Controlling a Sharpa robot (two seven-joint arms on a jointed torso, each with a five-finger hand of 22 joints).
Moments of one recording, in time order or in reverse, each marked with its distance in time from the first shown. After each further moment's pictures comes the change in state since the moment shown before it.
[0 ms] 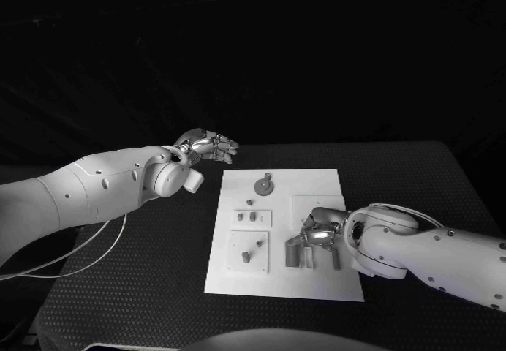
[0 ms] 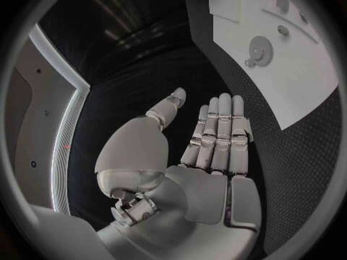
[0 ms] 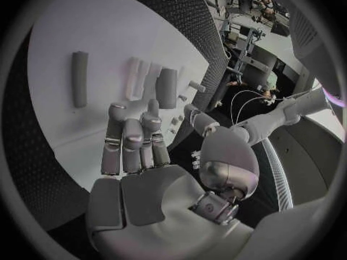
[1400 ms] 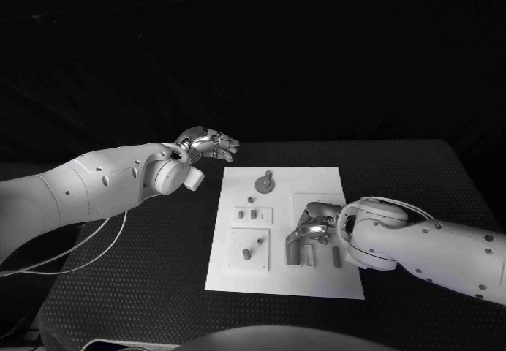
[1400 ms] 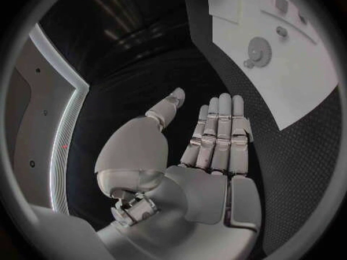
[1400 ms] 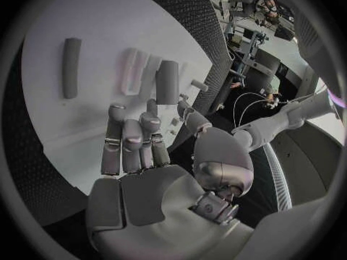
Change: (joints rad) left arm 0.000 -0.002 0.000 0.000 0.000 0.007 -0.009; left_hand -0.012 0.004 -0.003 0.014 0.000 0.000 0.000 0.000 -0.002 0.000 0.000 0.000 -0.002 0.000 0.000 -0.004 0.004 0.000 0.000 0.000 0.000 -0.002; right arm 0.005 0.052 0.005 -0.038 -0.018 0.017 -0.019; right_hand 0.076 0.197 -0.043 -0.195 0.001 0.038 -0.016 0.005 0.010 0.004 -0.010 0.018 -0.011 -0.008 0.001 0.024 -0.023 -0.001 -0.007 0.000 0.007 0.000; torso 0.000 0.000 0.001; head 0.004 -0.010
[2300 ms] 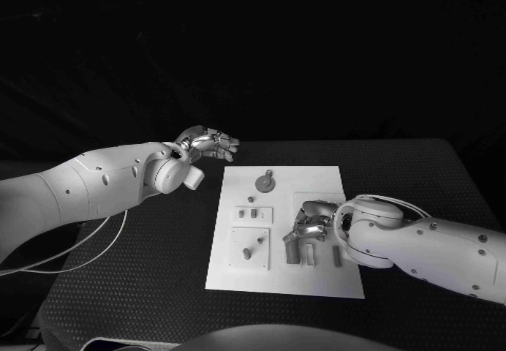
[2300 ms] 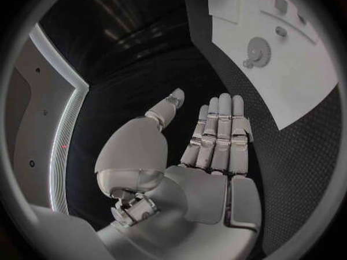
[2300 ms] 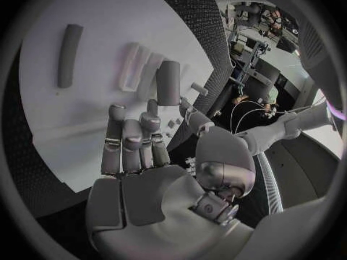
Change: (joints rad) left arm 0.000 -0.001 0.000 0.000 0.000 0.002 -0.003; left_hand -0.011 0.003 0.004 0.010 0.000 0.000 0.000 0.000 -0.002 -0.004 0.004 0.000 -0.001 0.000 0.000 -0.004 0.002 0.000 0.000 0.000 0.000 -0.001; right arm -0.001 0.020 0.000 -0.015 -0.077 0.025 0.029; right_hand -0.006 -0.080 -0.011 0.065 0.004 -0.016 0.016 -0.015 -0.004 -0.010 0.013 -0.007 -0.011 -0.014 0.002 0.000 -0.014 0.000 -0.011 0.011 -0.011 0.000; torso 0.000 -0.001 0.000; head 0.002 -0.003
